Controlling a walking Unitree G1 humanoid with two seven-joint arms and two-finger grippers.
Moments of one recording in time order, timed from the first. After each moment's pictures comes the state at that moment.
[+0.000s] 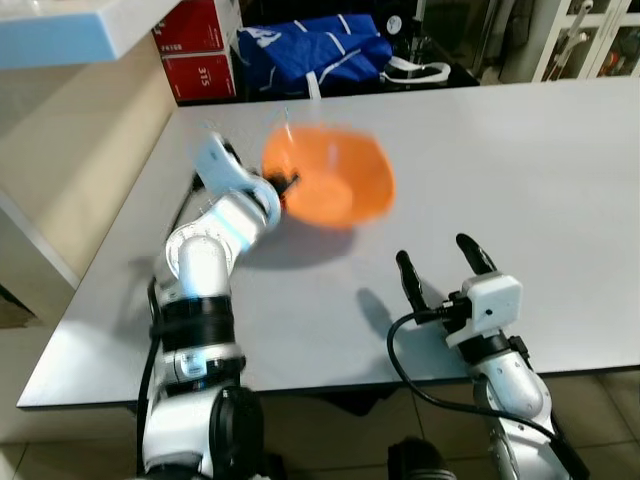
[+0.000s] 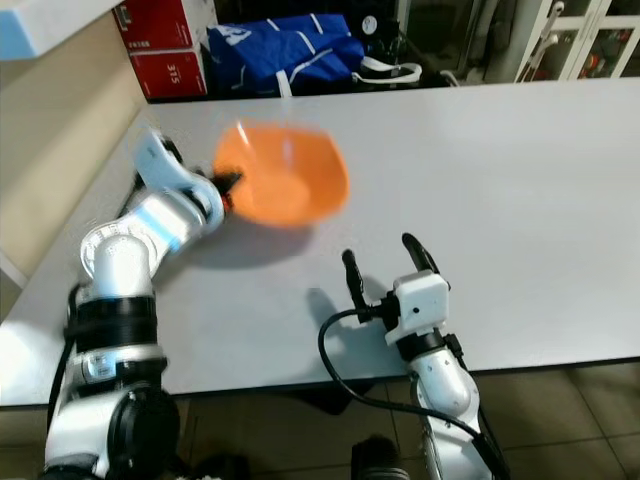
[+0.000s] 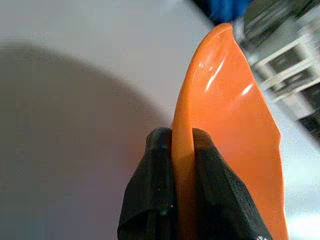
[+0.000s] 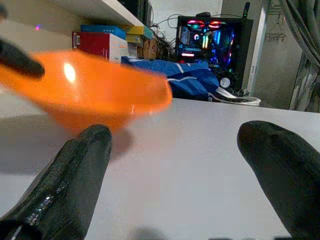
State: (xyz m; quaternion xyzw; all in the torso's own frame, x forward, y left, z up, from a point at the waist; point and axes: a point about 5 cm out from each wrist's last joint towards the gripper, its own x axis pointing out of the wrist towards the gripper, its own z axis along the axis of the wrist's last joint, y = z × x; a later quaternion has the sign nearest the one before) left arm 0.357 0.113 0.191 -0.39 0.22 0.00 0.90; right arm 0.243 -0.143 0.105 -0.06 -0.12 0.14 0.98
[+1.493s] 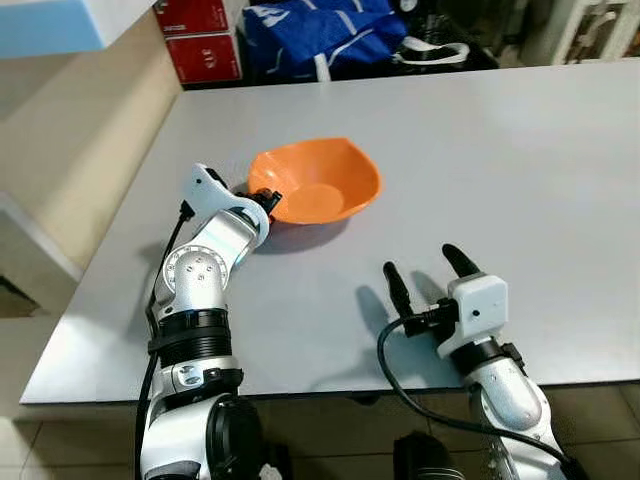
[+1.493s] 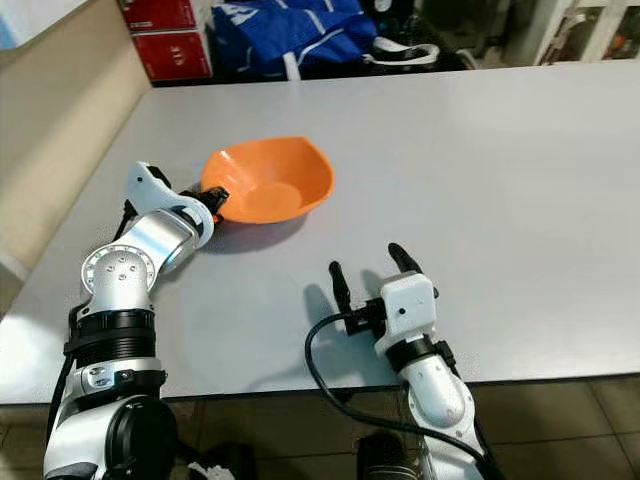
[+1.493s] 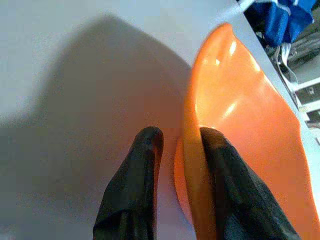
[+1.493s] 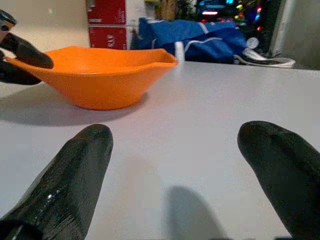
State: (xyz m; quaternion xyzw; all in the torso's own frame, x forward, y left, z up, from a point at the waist) left arm 0.357 0.126 0.175 -0.44 0.20 0.05 0.87; right arm 0.229 -0.128 0.117 -0.05 -0.07 0.16 0.98
